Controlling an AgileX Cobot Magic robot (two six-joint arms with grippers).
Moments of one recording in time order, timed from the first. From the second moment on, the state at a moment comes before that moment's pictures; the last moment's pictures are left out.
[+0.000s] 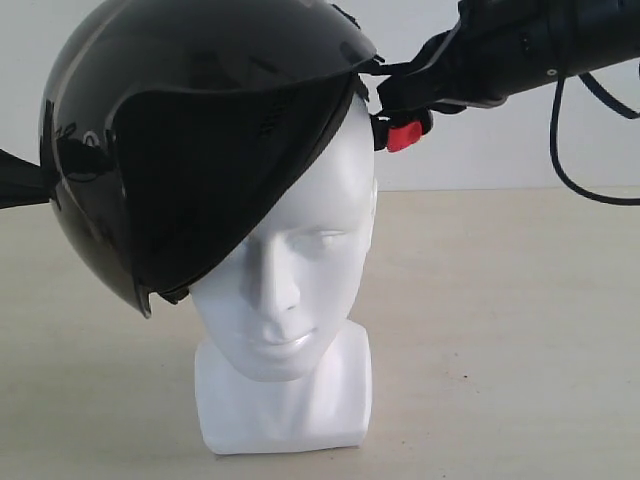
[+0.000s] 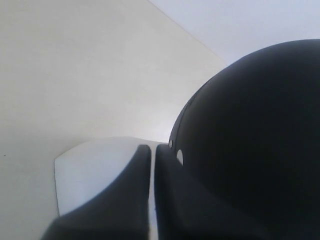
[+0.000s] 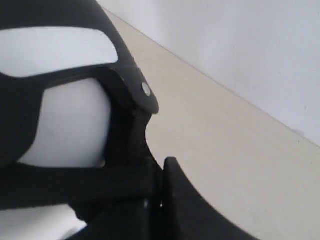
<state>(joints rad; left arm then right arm) 0.30 1.47 -0.97 -1.21 1.09 0.67 0.25 1.55 -1.31 1.01 0.71 -1.17</state>
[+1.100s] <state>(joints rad) 0.23 1.47 -0.98 -1.45 1.11 0.72 0.25 1.46 -1.17 0.72 0.88 -0.85</state>
